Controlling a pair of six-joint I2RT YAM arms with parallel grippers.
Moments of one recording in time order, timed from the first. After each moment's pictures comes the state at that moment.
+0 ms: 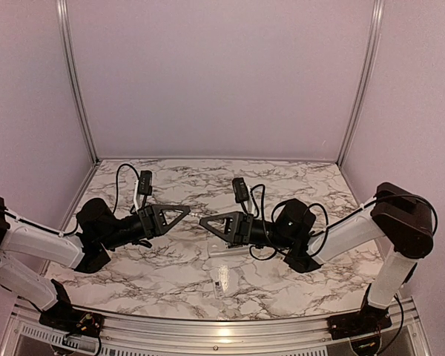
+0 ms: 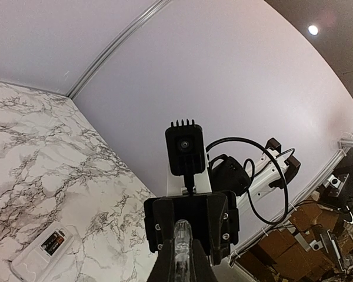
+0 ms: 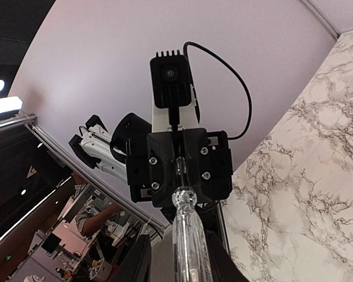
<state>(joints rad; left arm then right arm) -0.84 1.37 0.40 1.18 0.39 -0.90 0.98 1.75 0.68 1.31 -0.50 1.04</state>
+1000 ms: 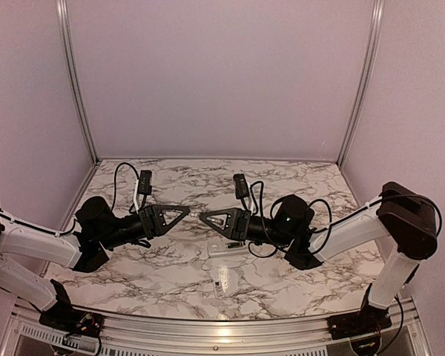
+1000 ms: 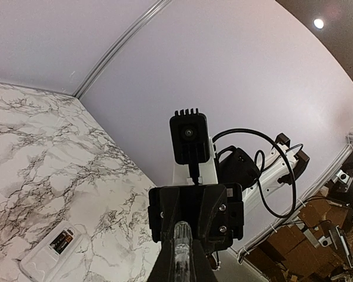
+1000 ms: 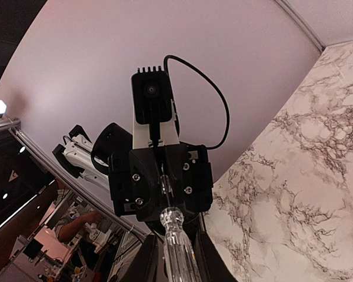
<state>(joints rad) -0.84 1.33 0.41 1.09 0.38 -0.85 0.98 1.72 0.71 1.21 -0.45 0.96</state>
